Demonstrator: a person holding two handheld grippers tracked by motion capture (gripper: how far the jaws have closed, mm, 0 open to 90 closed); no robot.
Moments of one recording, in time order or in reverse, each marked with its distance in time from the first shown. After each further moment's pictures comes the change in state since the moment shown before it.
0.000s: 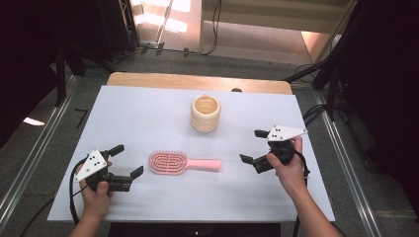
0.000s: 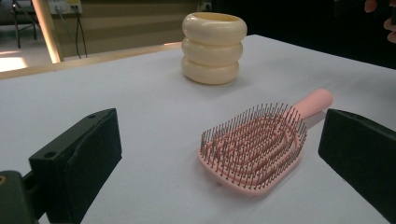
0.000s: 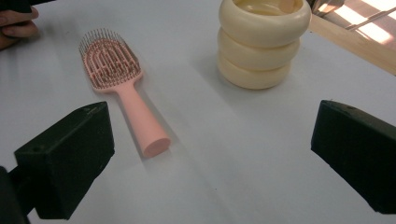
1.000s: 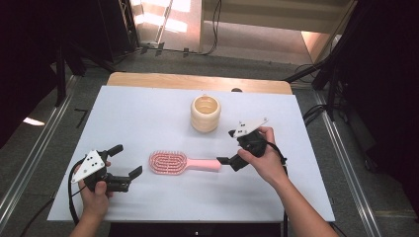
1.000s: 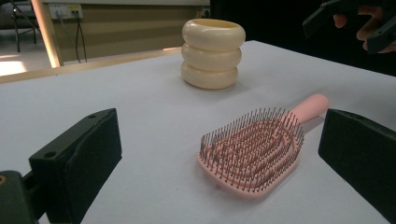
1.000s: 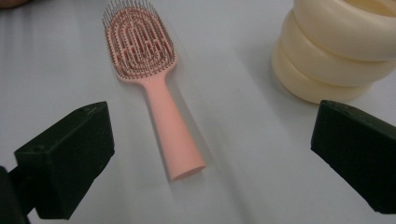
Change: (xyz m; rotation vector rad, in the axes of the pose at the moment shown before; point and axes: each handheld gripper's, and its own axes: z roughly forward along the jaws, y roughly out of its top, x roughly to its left) left arm 0.001 0.000 -0.003 -0.022 -0.008 -0.006; right arm 0.020 0.038 0.059 0.193 0.127 -0.109
